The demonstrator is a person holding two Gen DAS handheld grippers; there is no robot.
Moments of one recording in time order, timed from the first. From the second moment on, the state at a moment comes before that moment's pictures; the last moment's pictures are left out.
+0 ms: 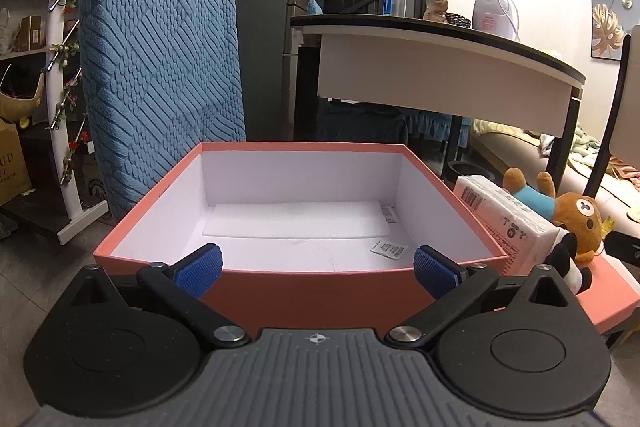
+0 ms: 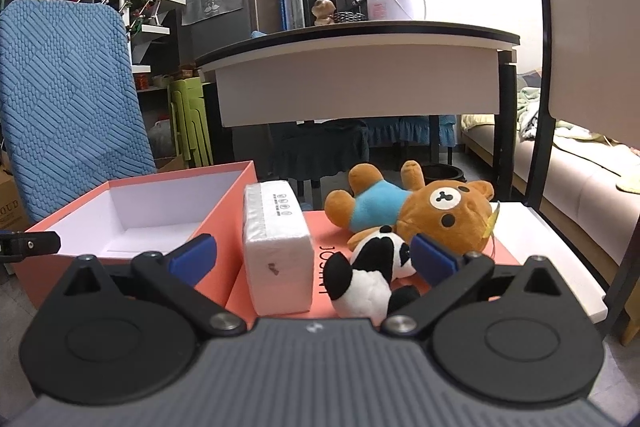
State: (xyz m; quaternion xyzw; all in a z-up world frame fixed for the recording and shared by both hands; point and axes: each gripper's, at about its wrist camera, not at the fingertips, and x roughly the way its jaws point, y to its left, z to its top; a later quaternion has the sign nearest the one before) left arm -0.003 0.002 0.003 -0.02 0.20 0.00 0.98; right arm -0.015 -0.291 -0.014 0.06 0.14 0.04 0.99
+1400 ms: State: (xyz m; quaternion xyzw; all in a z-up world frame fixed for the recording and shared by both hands) left arm 0.002 0.000 0.001 -0.02 0.19 0.00 0.98; right arm -0.017 -0.305 -0.015 0.08 0.14 0.03 0.99
